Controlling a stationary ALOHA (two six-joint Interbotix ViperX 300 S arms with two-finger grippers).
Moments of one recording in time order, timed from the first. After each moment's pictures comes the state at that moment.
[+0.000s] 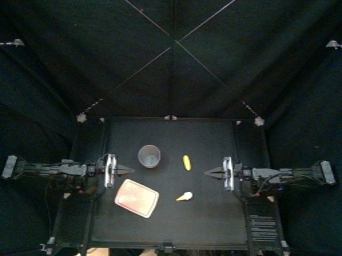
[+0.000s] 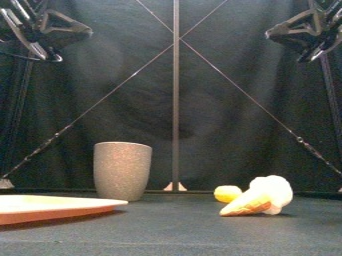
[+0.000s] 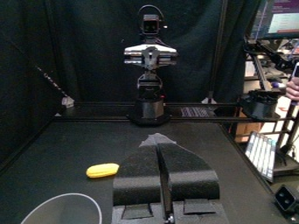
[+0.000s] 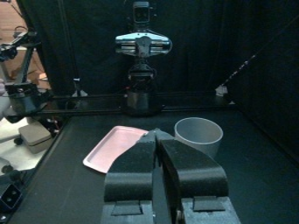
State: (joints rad) left arm 0.00 -0.97 1.19 0.00 -0.29 0.00; right arm 0.00 -0.97 1.17 0.00 -0.29 0.00
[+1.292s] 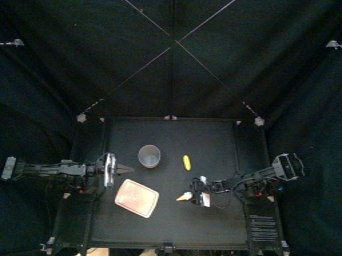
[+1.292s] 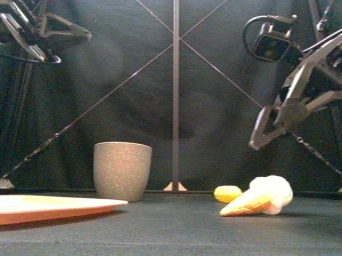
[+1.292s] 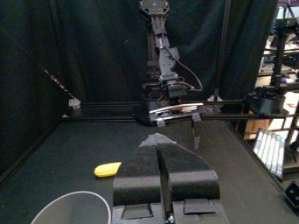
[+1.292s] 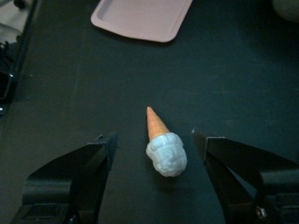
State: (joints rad) left arm 0.04 -0.98 1.20 0.03 -0.29 0.01; right arm 0.19 -0.18 0.99 0.15 -0.19 0.05
